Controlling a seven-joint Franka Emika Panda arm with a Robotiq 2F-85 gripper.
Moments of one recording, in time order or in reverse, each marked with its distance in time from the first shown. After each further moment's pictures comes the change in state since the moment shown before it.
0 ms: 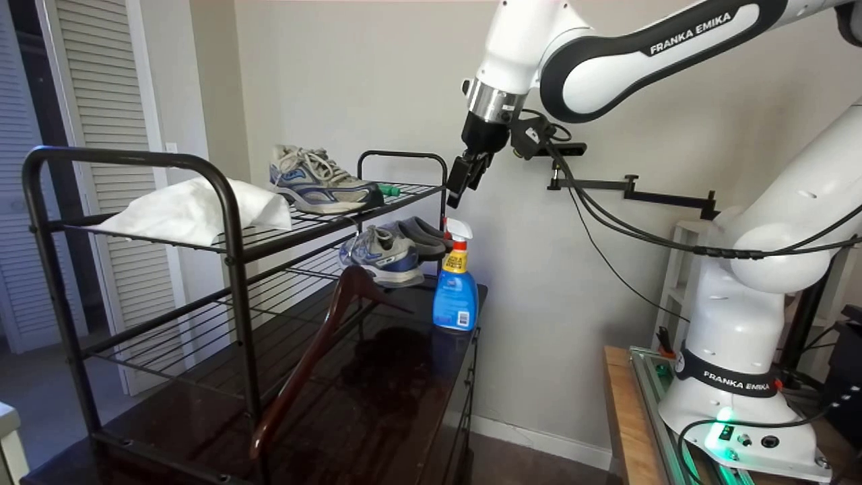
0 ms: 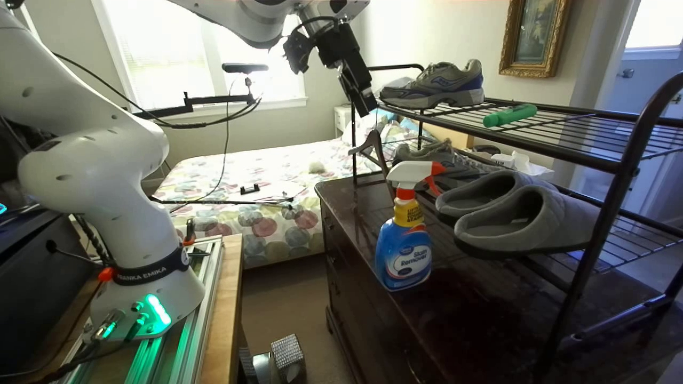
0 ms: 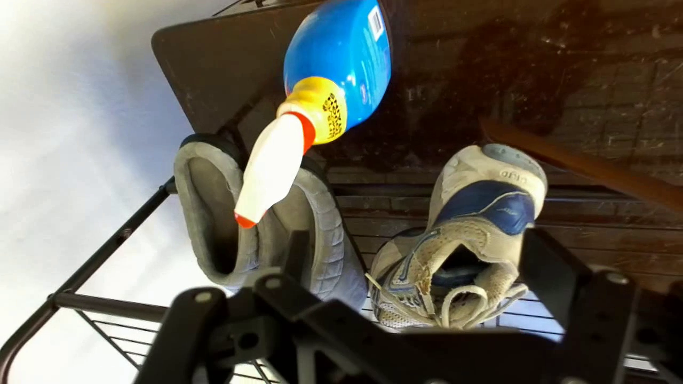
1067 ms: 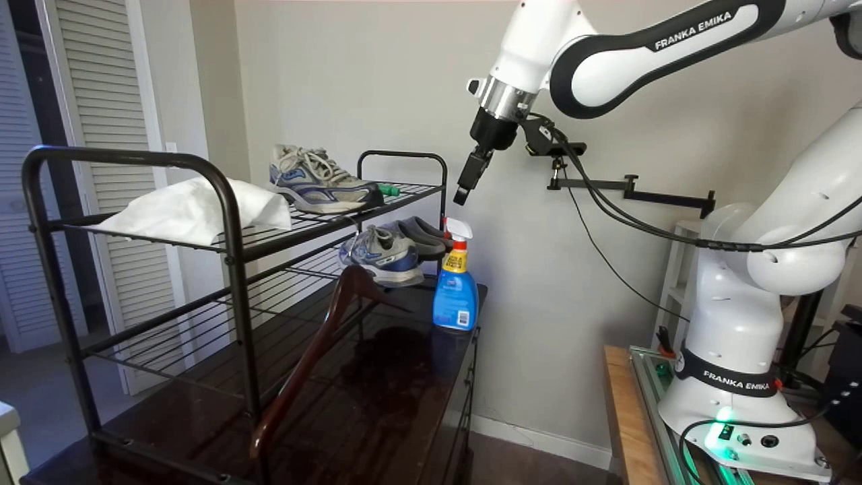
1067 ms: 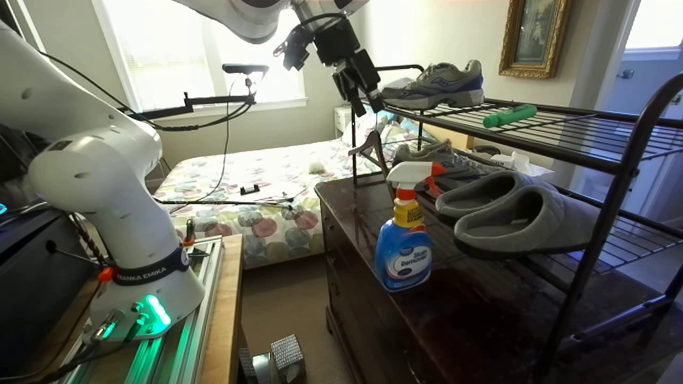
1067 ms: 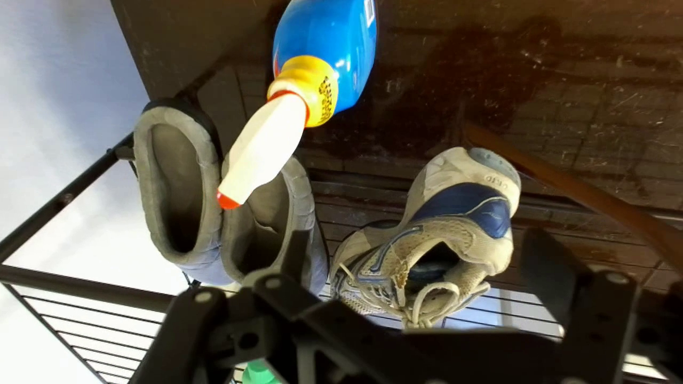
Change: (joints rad) arm 0.148 -0.030 -0.219 -0.055 0.029 0.084 -0.238
